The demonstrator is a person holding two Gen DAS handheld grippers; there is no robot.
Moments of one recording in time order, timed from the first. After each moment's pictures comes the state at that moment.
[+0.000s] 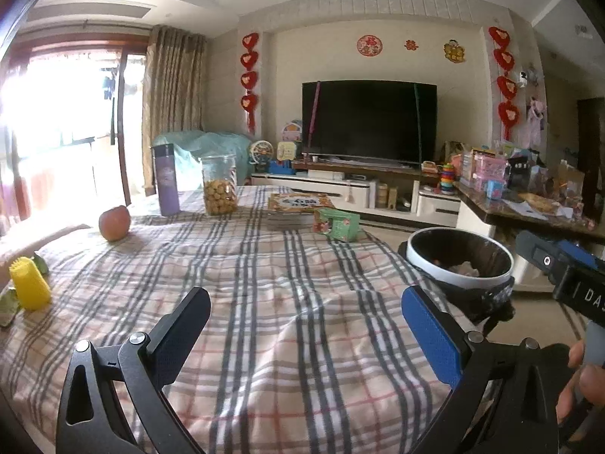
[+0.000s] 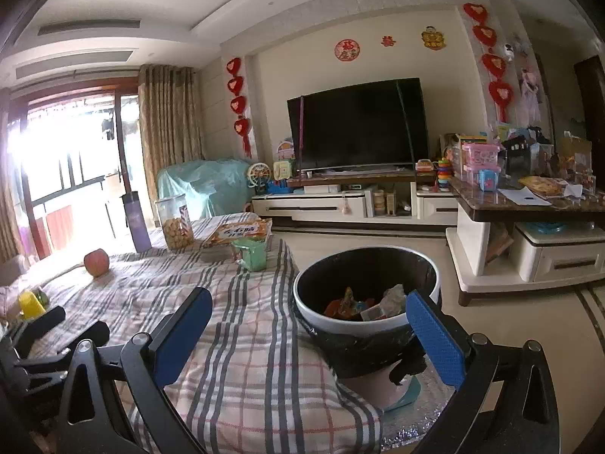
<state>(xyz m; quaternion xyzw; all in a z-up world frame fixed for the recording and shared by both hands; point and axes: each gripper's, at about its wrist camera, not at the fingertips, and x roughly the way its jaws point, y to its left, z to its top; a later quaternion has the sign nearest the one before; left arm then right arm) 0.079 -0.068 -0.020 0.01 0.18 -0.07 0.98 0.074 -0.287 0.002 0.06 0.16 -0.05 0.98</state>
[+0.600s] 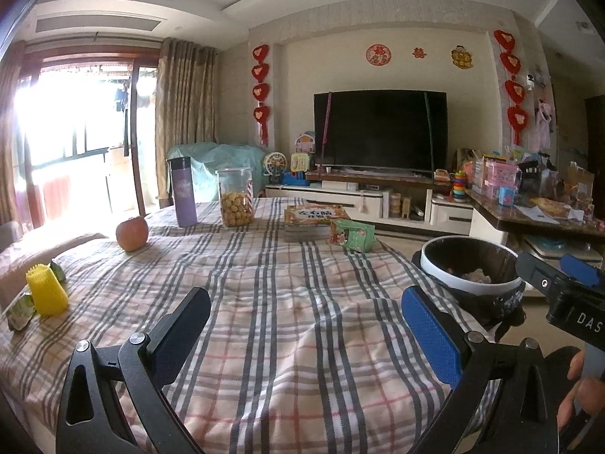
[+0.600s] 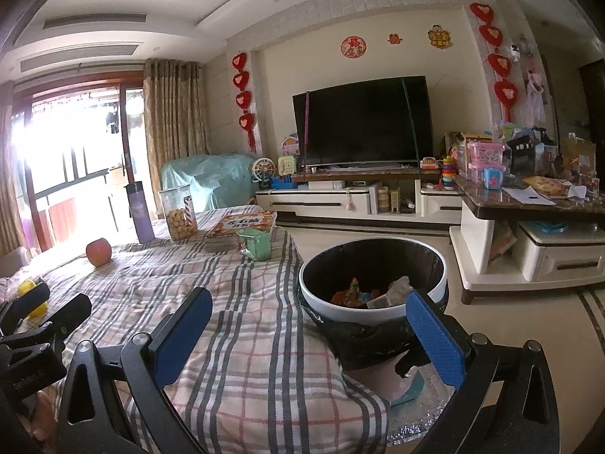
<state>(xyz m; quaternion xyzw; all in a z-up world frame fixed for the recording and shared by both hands) 0.077 -0.065 -0.023 0.02 0.16 -0.05 0.99 0.072 -0.283 -0.006 0.06 0.17 -0.04 0.98</state>
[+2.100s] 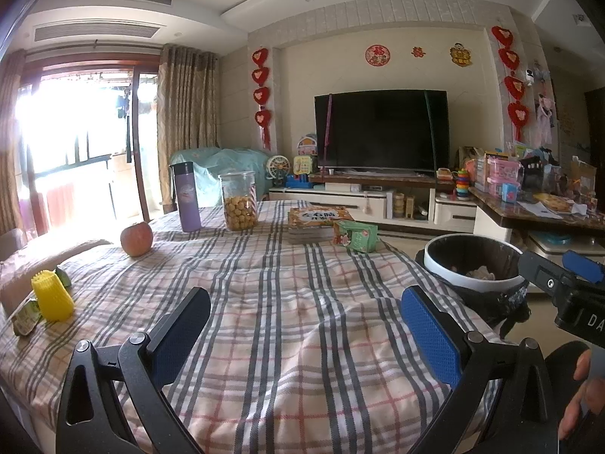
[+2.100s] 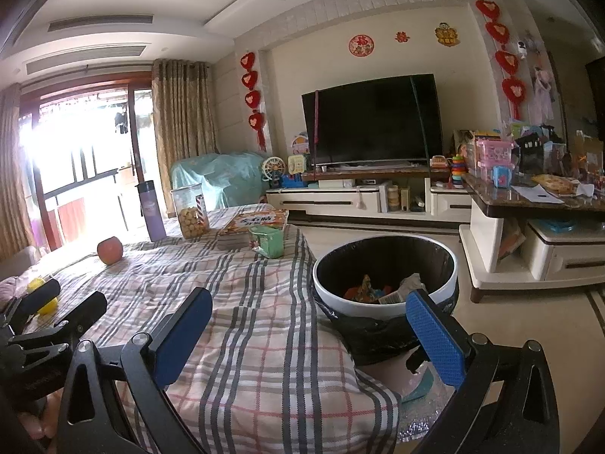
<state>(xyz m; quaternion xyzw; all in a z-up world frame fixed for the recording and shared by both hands) 0.079 -0.061 -0.024 0.03 0.15 -0.05 0.99 0.067 -0.281 -0.005 0.06 0.17 -0.02 0.98</state>
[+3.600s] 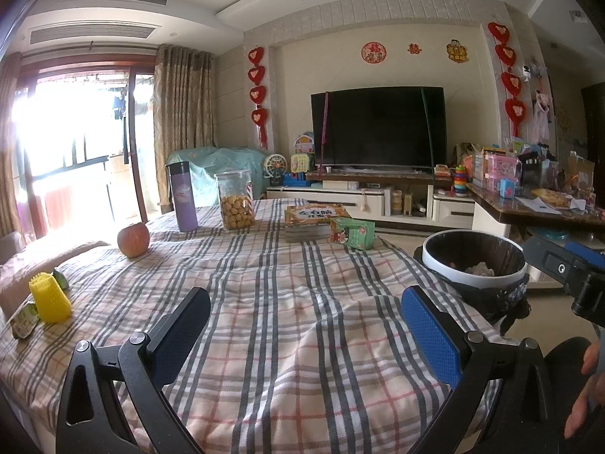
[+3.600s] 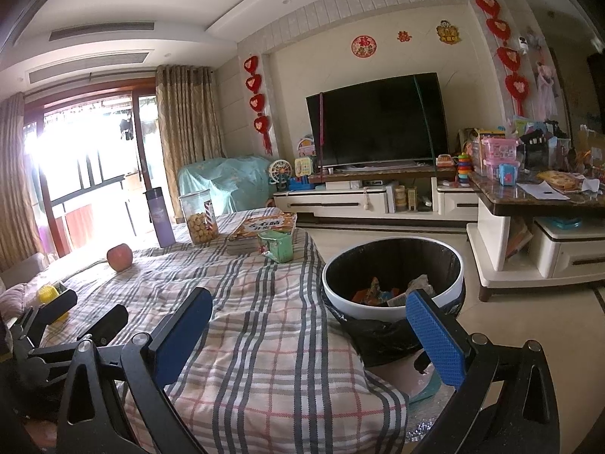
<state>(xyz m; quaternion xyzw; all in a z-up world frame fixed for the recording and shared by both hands) 0.080 -0.064 -0.026 0.03 0.15 -0.05 0.99 0.069 -0.274 0.001 0.07 0.17 0.00 0.98</state>
